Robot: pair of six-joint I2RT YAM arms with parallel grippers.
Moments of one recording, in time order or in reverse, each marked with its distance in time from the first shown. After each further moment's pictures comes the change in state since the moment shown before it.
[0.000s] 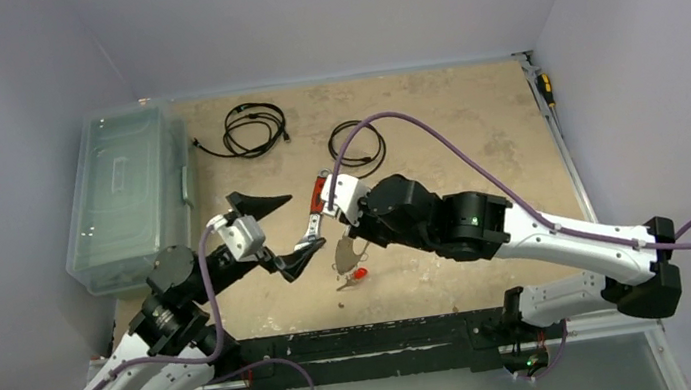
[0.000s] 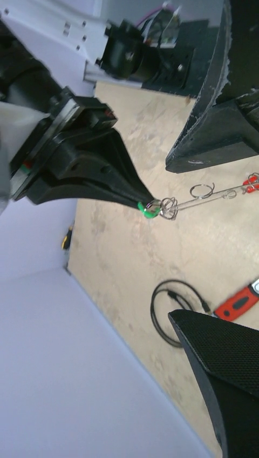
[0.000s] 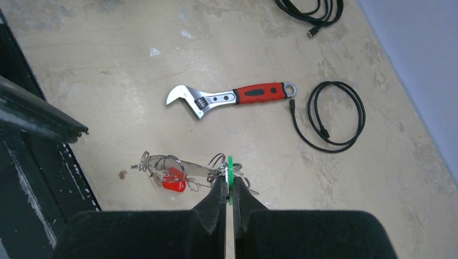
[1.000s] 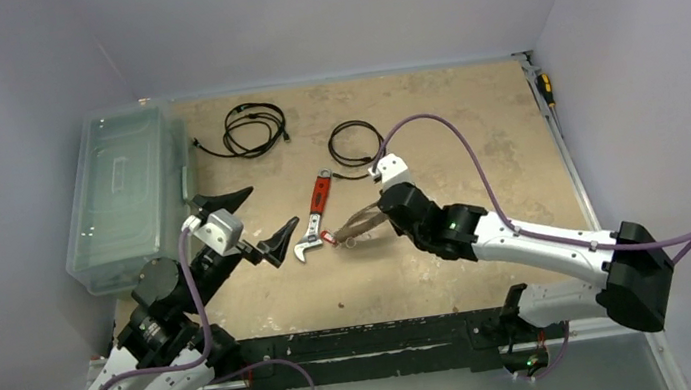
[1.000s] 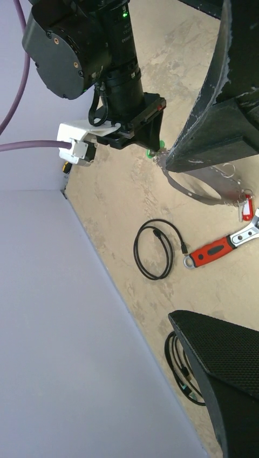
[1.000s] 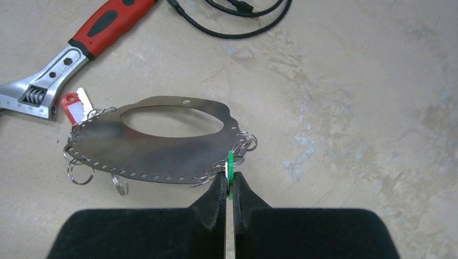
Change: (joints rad) left arm 0.006 -0.113 0.010 -0.073 -0.346 0.037; right arm -0.235 0.026 -0.433 0.313 0.293 0.371
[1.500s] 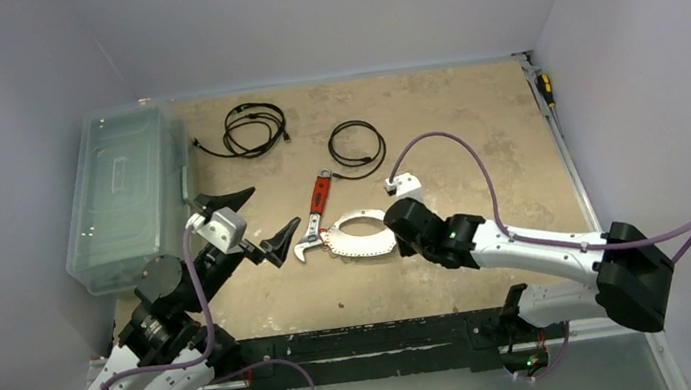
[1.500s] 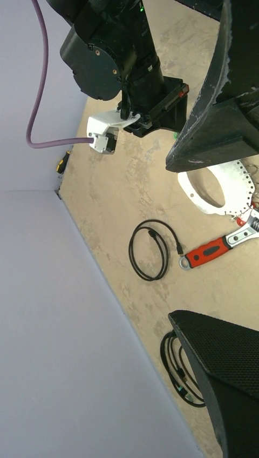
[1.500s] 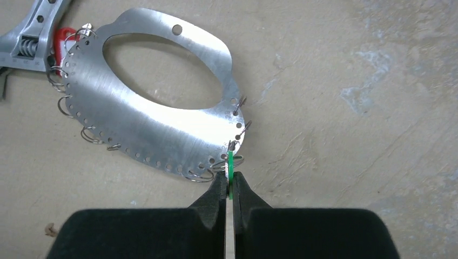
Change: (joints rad) left arm 0.000 0.011 0.000 -0.009 0.000 0.000; right arm -0.010 -0.007 -0.136 -0.045 -0.130 0.342
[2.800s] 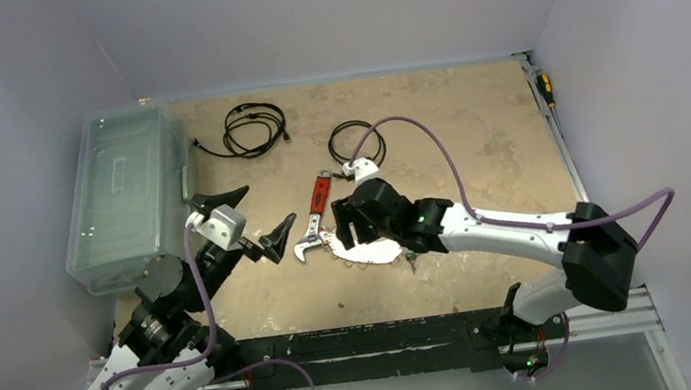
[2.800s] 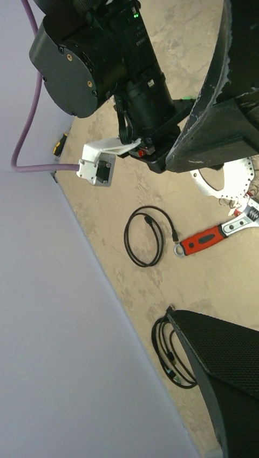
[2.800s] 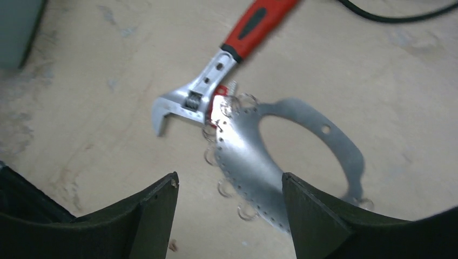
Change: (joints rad) left arm 0.000 0.004 0.001 -0.008 -0.051 0.016; right arm 0.030 0.179 0.230 0.106 -0.183 -0.018
